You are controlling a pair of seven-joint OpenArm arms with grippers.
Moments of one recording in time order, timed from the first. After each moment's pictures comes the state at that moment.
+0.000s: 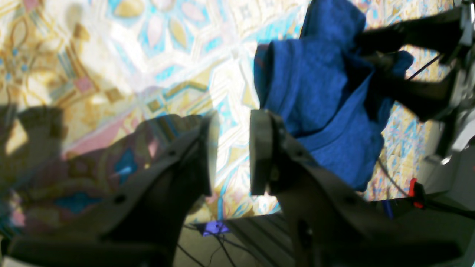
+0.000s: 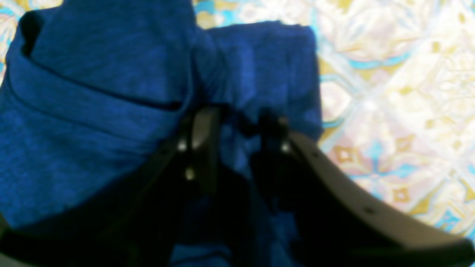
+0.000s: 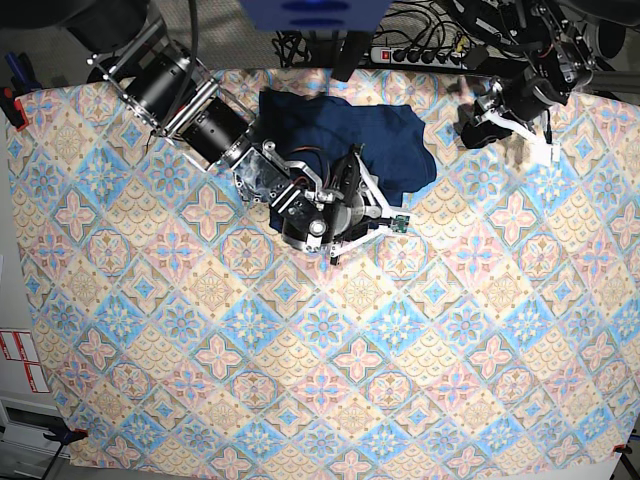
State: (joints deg) left arm 20.7 0.7 -42.4 93.8 -47.6 -30.2 67.4; right arm 21.1 1.2 -49.0 66.3 8.2 35.5 -51.3
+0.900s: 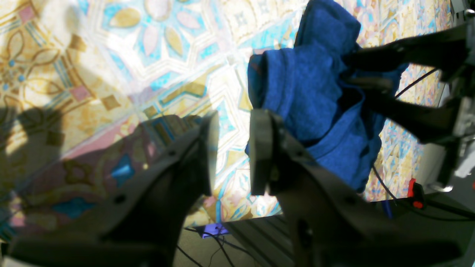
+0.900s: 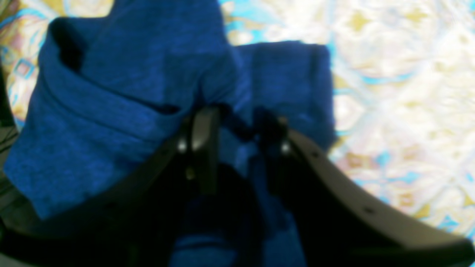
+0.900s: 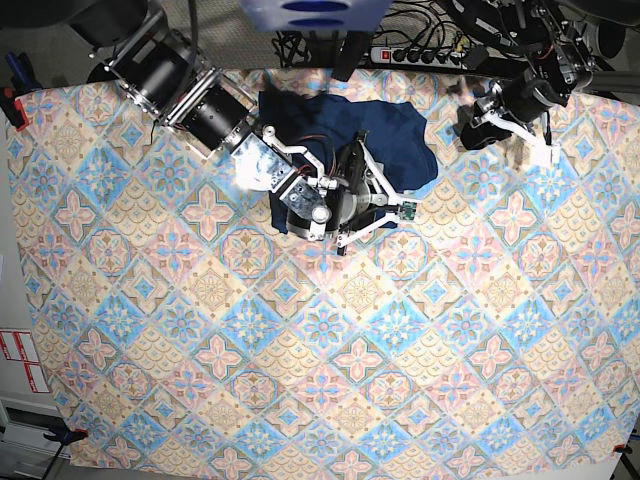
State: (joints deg) left arm 20.5 0.6 -42.4 93.8 -47.7 -30.2 67.6; right arm 18.7 1.3 -49.0 71.5 8.5 35.4 -54.7
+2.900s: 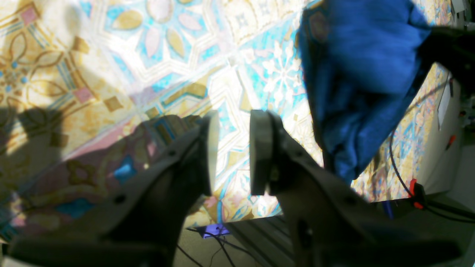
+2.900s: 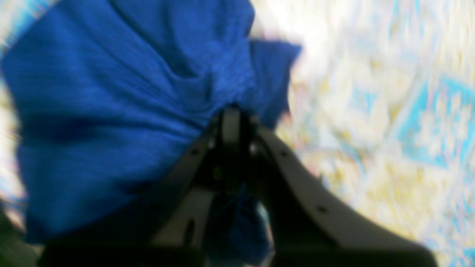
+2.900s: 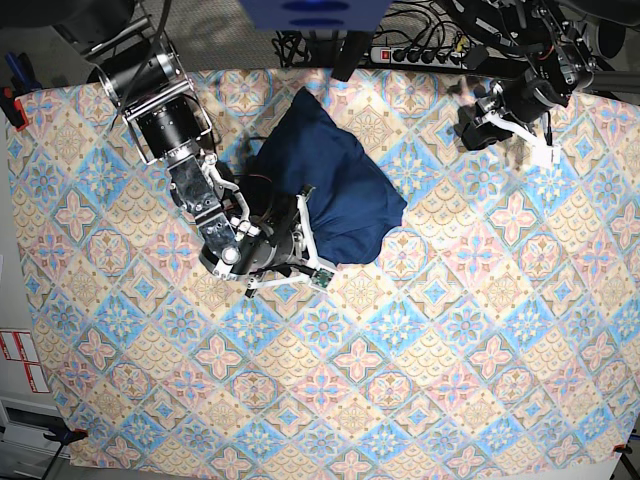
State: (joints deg) left arm 20.5 0.5 -42.4 93.8 -47.7 -30.2 67.5; right arm 17.2 7.3 -28.0 76.0 5.9 35.7 -56.4
